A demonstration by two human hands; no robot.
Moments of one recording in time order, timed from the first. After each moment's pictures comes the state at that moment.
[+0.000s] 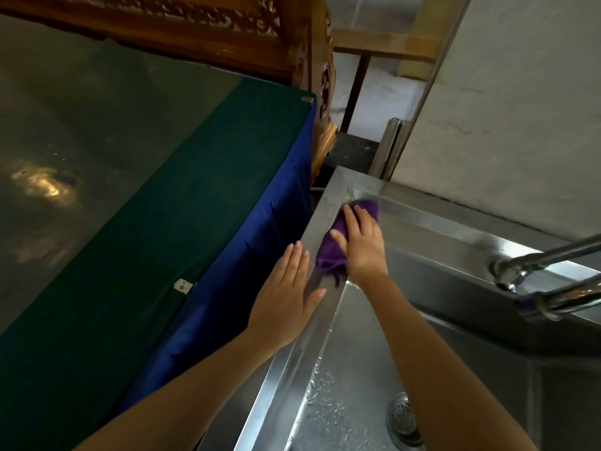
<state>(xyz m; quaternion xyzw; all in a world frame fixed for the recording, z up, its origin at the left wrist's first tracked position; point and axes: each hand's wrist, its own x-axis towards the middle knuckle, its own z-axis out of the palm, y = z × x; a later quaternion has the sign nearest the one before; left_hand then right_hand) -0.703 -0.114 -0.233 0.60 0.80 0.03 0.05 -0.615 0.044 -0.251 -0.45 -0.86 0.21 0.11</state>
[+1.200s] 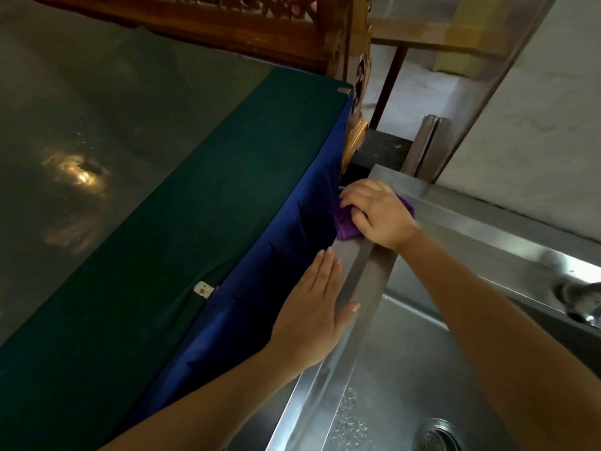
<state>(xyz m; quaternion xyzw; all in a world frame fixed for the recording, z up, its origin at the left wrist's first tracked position) -0.707 -0.116 -0.245 0.61 0.79 0.04 0.04 -0.665 0.108 -0.233 -0.13 -0.97 0.14 0.15</state>
